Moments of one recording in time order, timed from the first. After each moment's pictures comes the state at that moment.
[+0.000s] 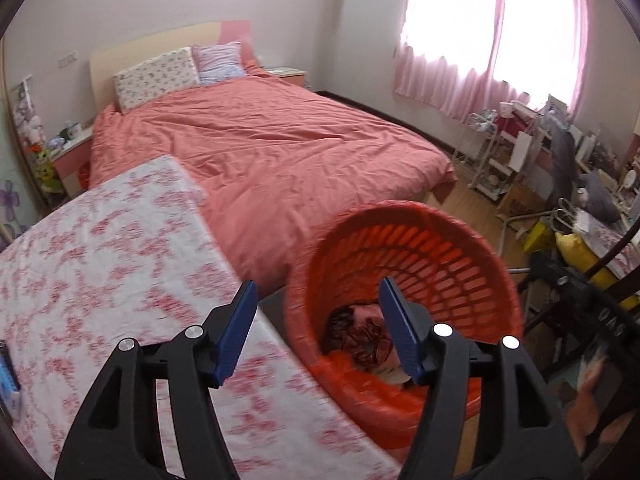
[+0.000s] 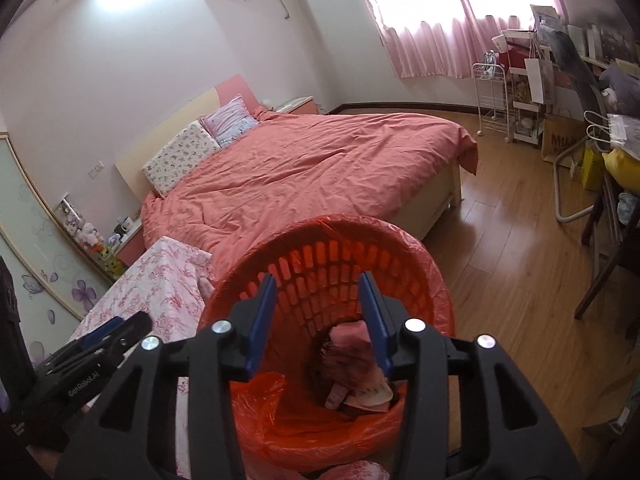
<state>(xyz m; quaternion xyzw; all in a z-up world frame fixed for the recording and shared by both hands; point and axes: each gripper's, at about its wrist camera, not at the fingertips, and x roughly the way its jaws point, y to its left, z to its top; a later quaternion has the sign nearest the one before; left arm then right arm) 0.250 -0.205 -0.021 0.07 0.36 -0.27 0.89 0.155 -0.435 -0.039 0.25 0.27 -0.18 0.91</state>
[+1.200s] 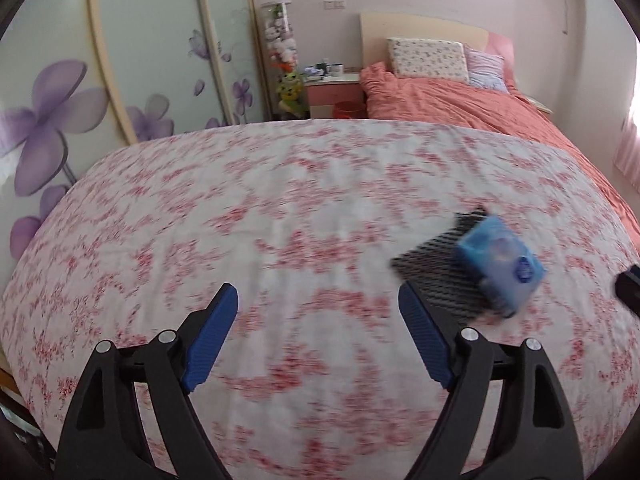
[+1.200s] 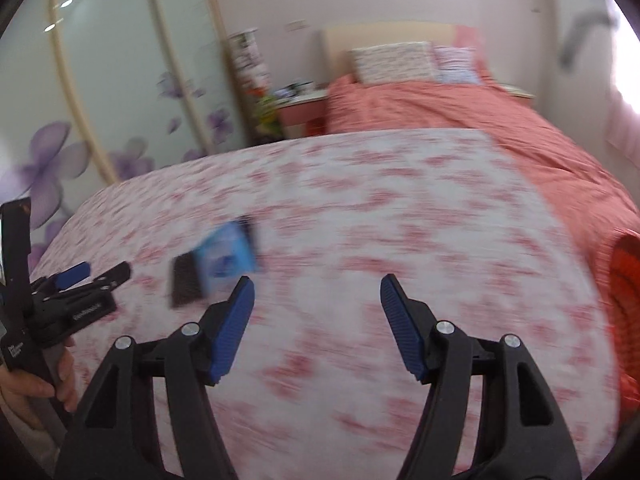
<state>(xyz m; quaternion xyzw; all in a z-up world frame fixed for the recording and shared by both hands) 0.228 0.238 -0.053 -0.01 0.38 0.12 0.92 0.258 0.012 -0.055 0.03 0.37 0.17 0.91</state>
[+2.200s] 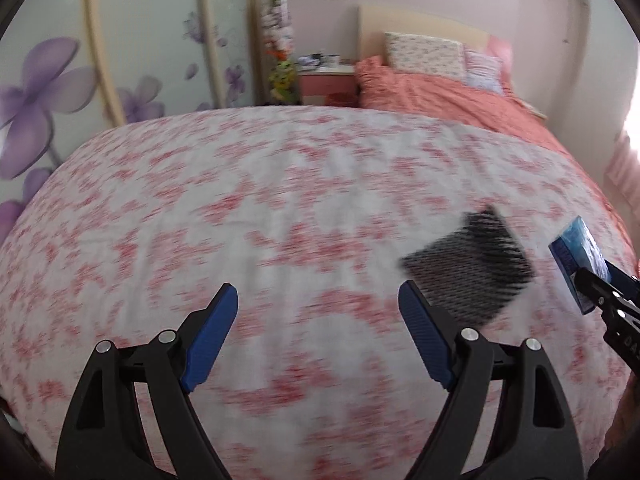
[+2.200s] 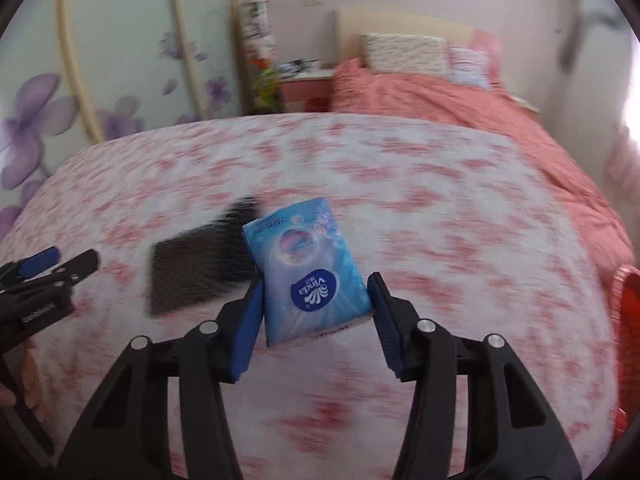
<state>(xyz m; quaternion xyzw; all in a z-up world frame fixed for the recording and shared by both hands) 0.242 0.243 -0.065 -0.04 0.39 0.09 0.91 0.286 0.006 -0.071 -0.03 0.39 0.08 0.92</state>
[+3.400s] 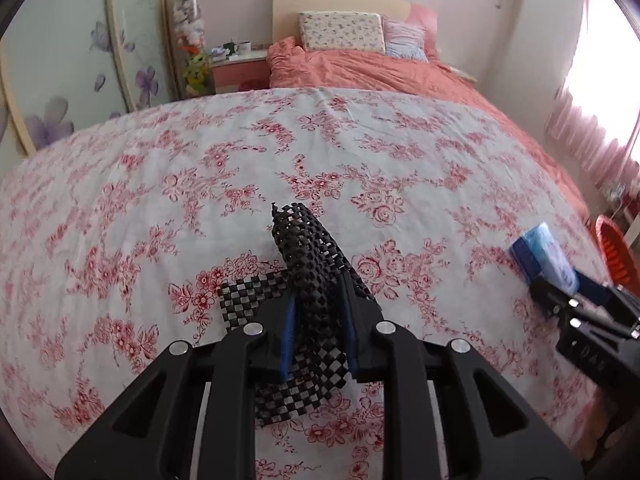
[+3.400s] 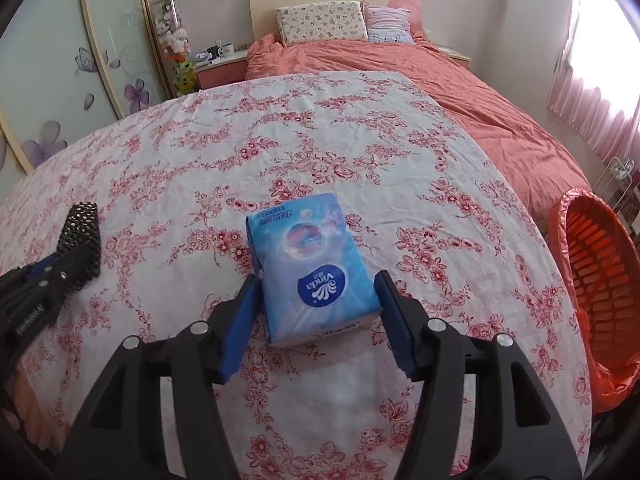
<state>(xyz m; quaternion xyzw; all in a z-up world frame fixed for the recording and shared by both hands) 0.287 0.137 -0.086 -0.03 0.42 -0.03 0.91 0.302 -0.065 -0.100 0.01 0.44 0.00 0.90</state>
